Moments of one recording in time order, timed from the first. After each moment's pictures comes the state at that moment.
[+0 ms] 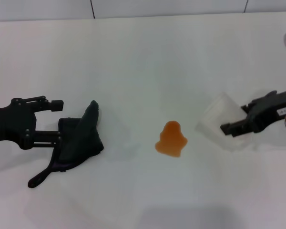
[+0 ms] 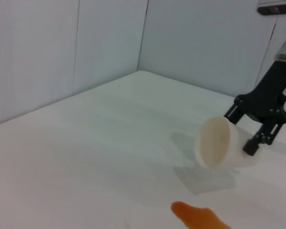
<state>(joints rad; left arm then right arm) -0.43 -1.99 0.69 0.81 2.06 1.75 -1.42 0.34 2.01 -1.39 -1.57 -2.29 -1.49 2.49</state>
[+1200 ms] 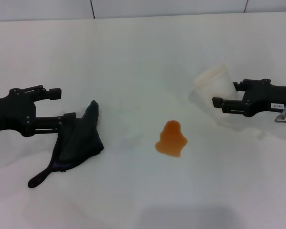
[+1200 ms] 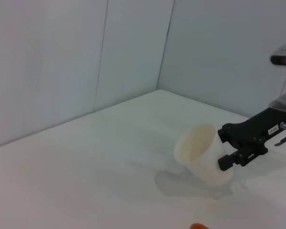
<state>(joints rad) -0.43 -1.99 0.69 0.78 2.00 1.69 -1.44 0.31 2.01 -1.27 -0.96 -1.69 -1.09 1.67</state>
